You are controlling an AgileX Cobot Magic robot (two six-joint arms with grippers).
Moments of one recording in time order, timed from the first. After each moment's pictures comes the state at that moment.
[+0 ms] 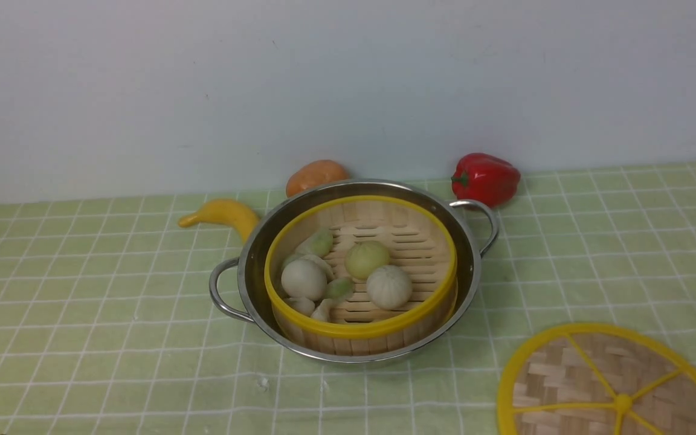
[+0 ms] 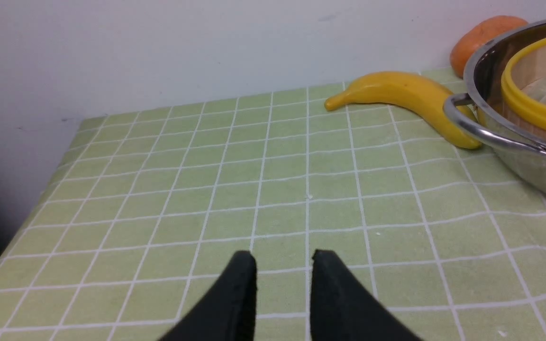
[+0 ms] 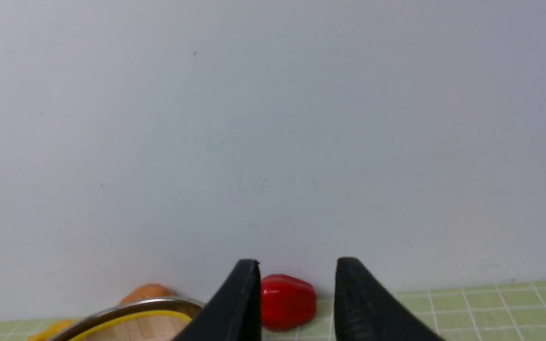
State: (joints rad) right arm 0.12 0.00 -0.42 0.05 0.50 0.26; left arm 0.18 0.00 0.01 -0.25 0.34 0.40
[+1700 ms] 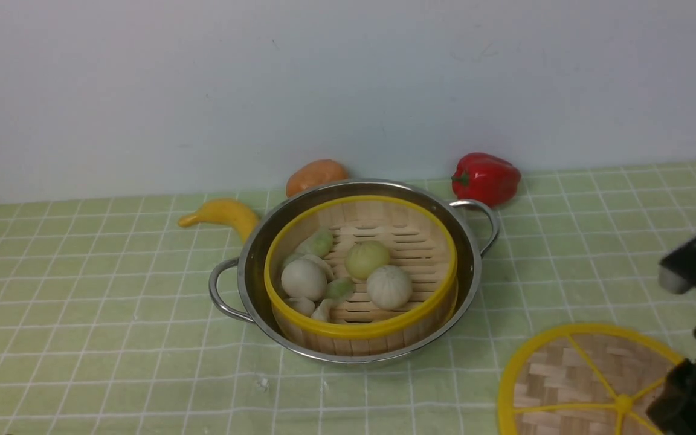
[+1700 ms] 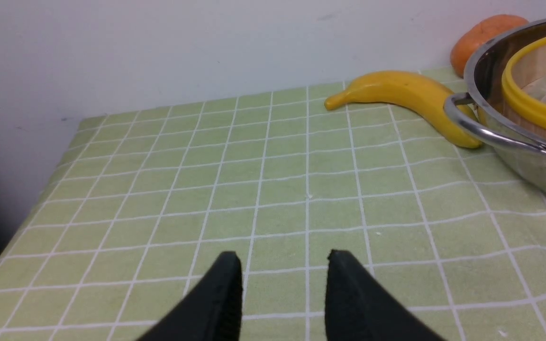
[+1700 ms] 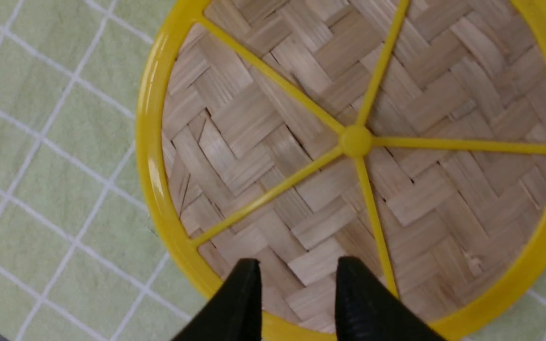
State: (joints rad) right arm 0.27 1.27 -0.79 0.20 1.03 -0.29; left arm 0.18 0.00 0.01 -0.25 0.34 0.40
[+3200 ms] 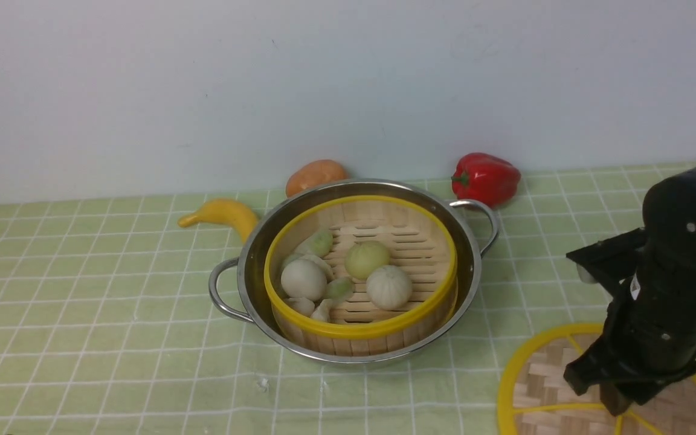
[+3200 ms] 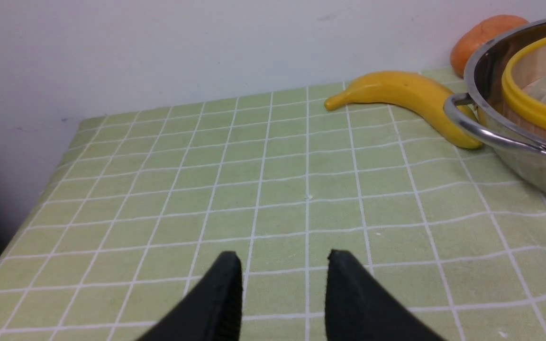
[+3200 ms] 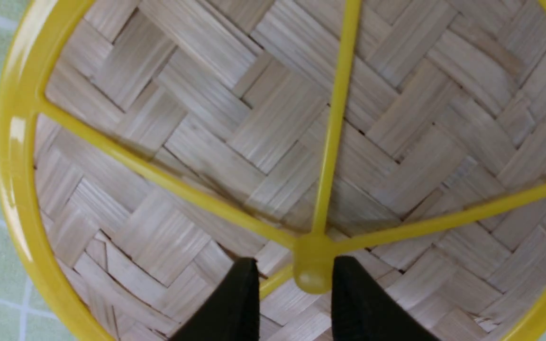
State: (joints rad) right arm 0.38 1.68 -1.01 0.00 1.10 0.14; left arm 0.18 0.00 0.01 -0.25 0.34 0.40
